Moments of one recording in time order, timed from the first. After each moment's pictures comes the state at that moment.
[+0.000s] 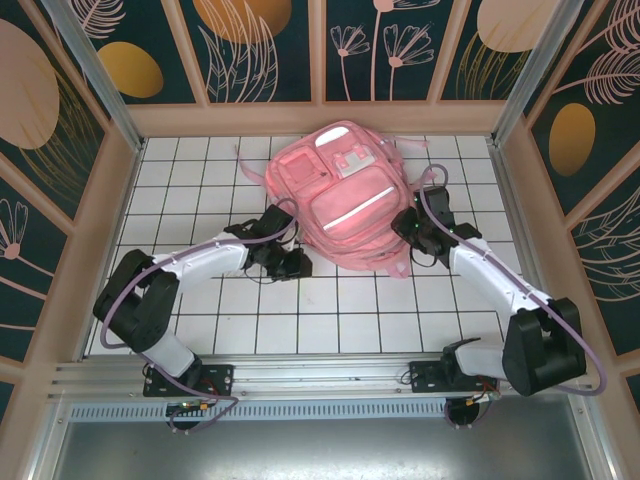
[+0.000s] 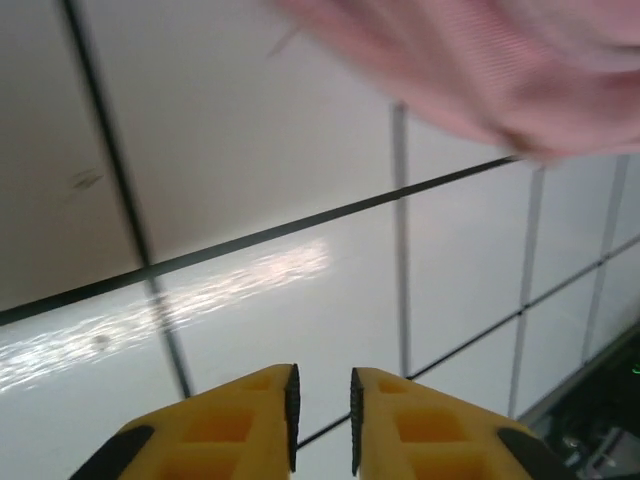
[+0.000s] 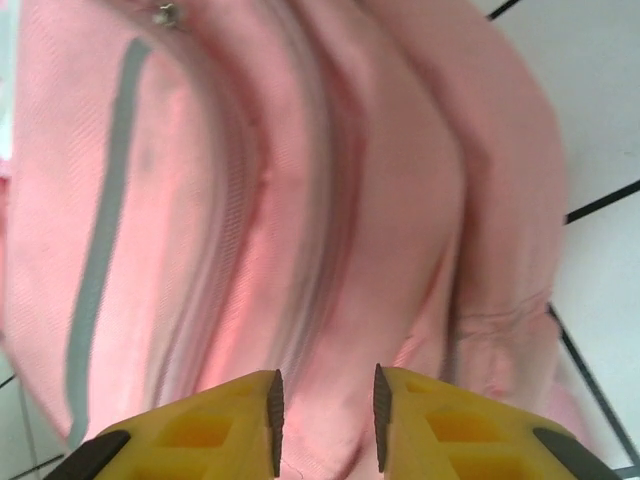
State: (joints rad) left arm -0.66 1.60 0.97 -0.46 0.44 -0.67; right arm 0.33 1.27 0.84 -0.40 -0.03 0.86
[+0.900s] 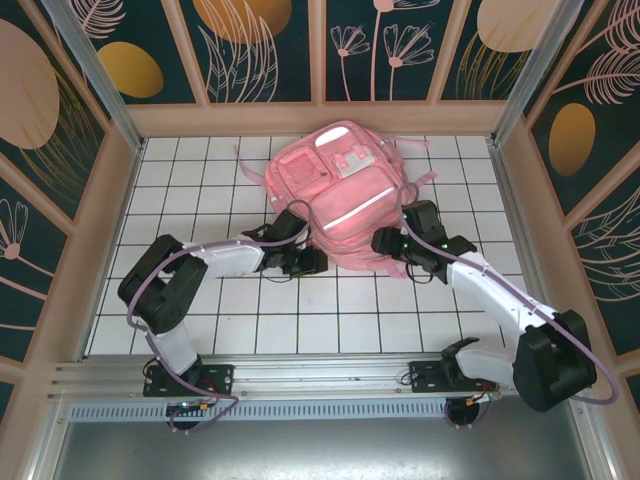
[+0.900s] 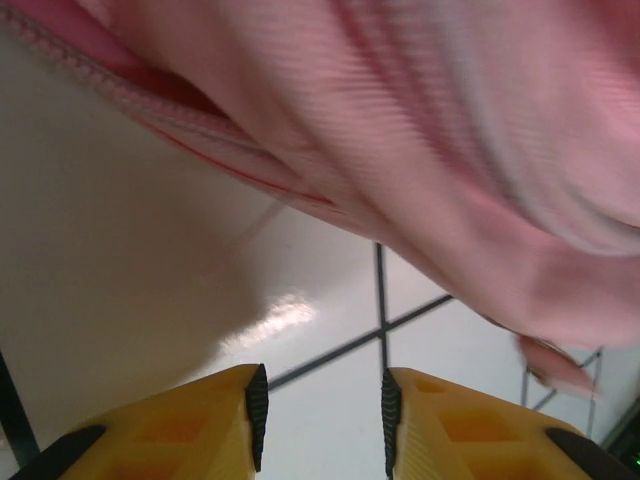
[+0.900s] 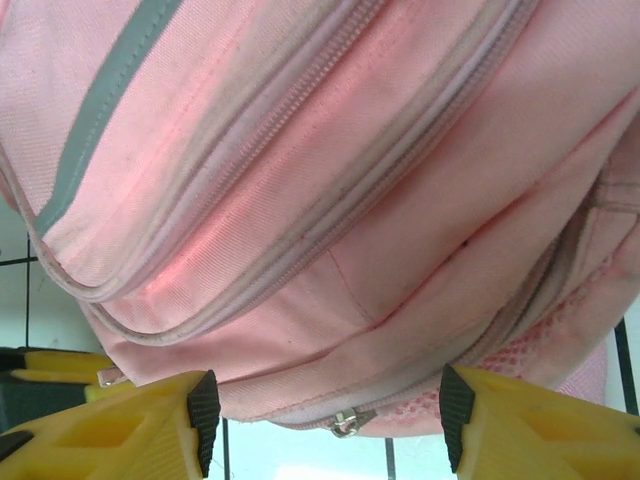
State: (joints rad) left arm -0.69 1.78 0.94 -0.17 0.38 -0.77; right arm 0.45 1.19 0.76 -0.44 -0.07 0.61
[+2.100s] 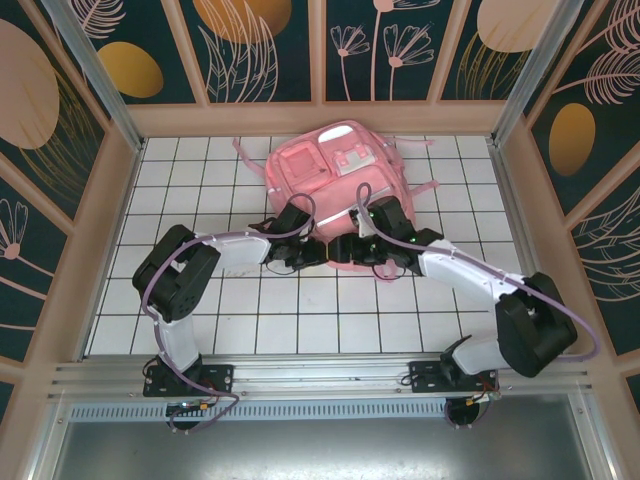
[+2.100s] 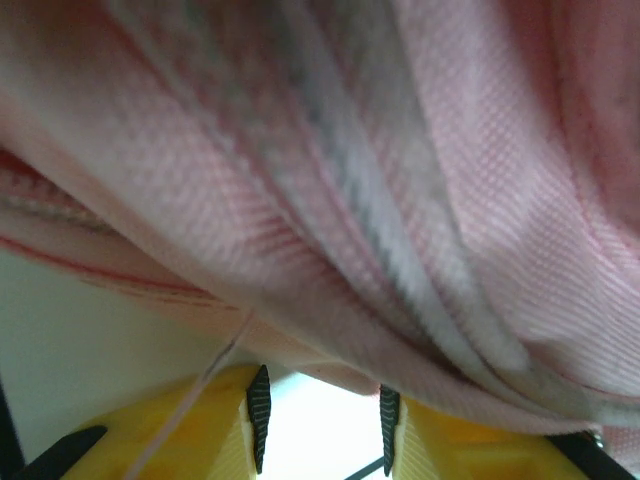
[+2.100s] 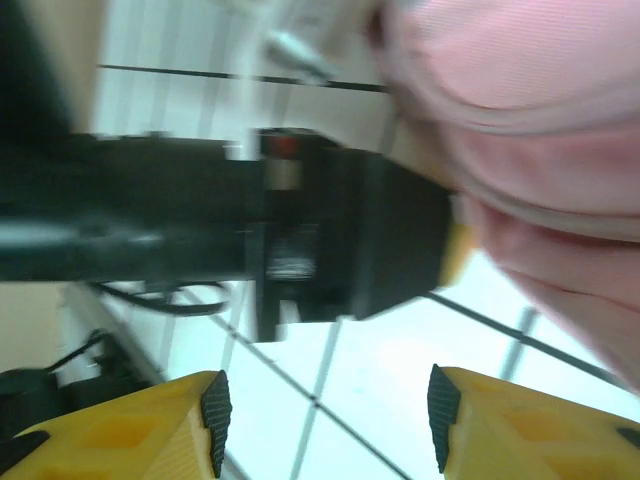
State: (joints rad) left arm -0.66 1.87 1.03 -0.16 0.34 -0.78; right arm 0.62 1.37 0.84 -0.25 -0.51 0.61
